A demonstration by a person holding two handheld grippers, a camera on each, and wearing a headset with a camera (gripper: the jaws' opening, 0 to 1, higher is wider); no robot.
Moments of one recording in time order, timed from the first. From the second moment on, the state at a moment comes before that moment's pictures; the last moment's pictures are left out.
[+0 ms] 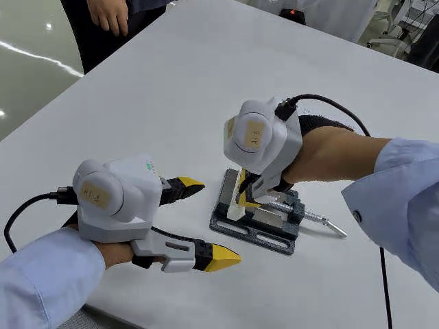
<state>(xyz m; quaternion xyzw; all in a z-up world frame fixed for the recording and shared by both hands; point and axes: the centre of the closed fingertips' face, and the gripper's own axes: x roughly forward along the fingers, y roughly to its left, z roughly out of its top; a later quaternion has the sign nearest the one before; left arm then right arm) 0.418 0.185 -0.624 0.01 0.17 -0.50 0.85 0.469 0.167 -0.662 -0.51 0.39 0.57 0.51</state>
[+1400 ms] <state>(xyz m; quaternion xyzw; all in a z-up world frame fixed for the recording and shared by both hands) 0.416 0.184 -0.627 0.01 0.18 -0.50 0.85 0.470 0.164 -0.650 -0.46 0.37 0.57 0.57</state>
